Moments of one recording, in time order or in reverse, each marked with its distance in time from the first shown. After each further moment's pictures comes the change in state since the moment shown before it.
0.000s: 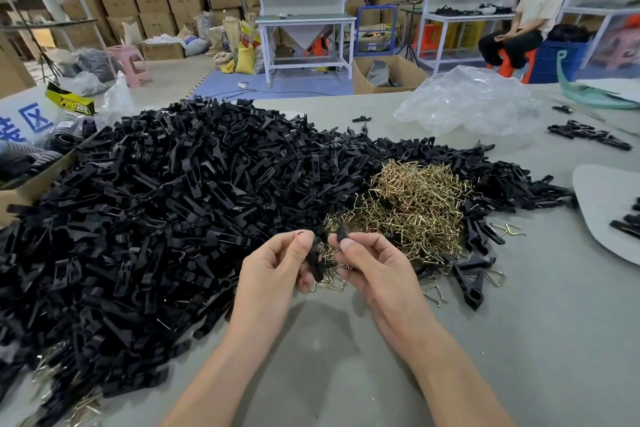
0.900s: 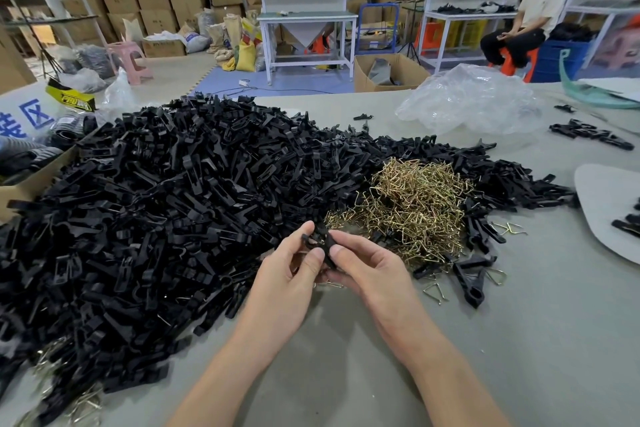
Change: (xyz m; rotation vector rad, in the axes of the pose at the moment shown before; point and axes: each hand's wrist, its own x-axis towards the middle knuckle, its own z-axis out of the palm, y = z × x) left_hand 0.000 -0.011 0.000 0.307 -0.104 0.081; right_hand -0.005 0.000 0.009 -0.118 -0.060 -0.015
